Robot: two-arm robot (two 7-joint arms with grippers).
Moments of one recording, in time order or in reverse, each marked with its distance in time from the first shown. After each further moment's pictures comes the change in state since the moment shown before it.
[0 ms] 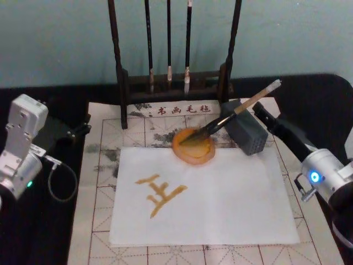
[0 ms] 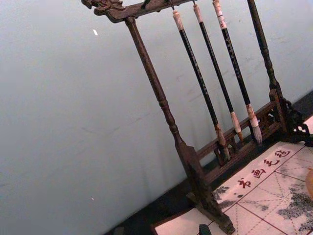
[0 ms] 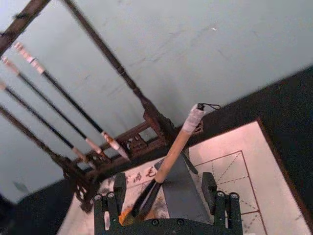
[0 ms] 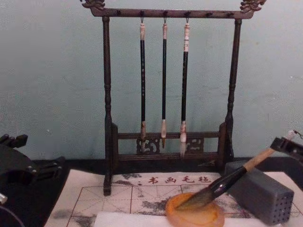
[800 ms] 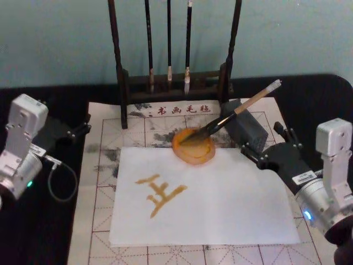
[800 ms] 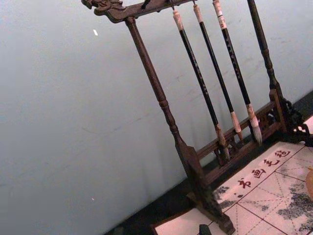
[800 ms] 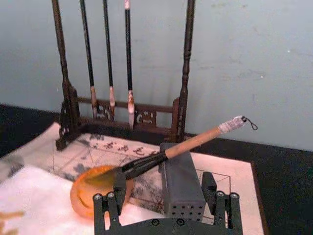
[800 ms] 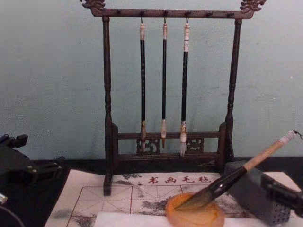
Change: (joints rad) left arm 0.000 0.000 0.000 0.000 0.000 0.000 0.000; right arm -0.074 0.092 -0.126 -0.015 -0.581 -0.209 -0.023
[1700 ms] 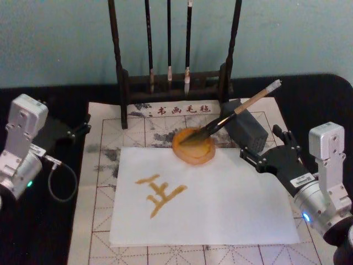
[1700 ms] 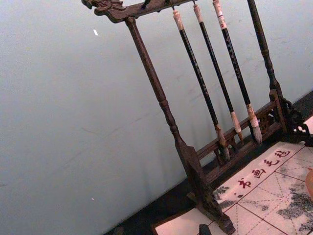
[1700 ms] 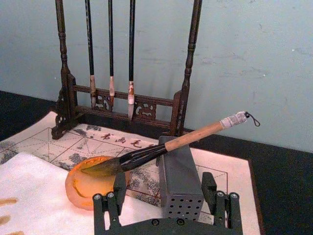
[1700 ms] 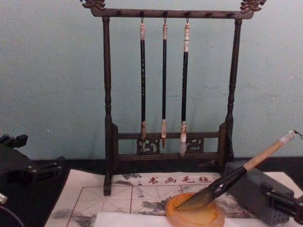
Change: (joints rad) left arm 0.000 0.000 0.000 0.000 0.000 0.000 0.000; right arm 0.005 -0.008 -0.007 0.022 -0.066 0.009 -0.010
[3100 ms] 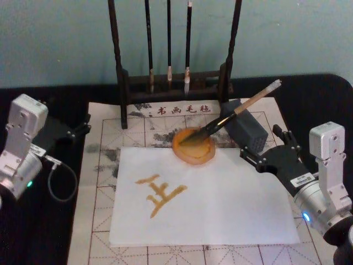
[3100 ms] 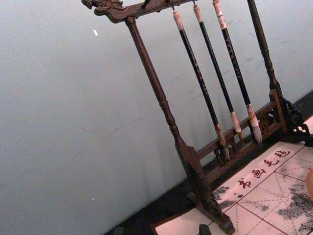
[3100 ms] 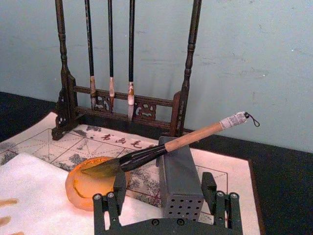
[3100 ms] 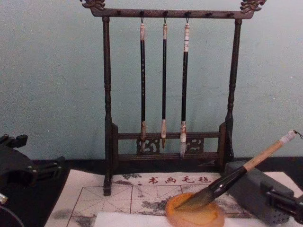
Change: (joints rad) left arm 0.000 0.000 0.000 0.000 0.000 0.000 0.000; right arm 0.000 0.001 0.000 -0.001 0.003 -0.001 0.000
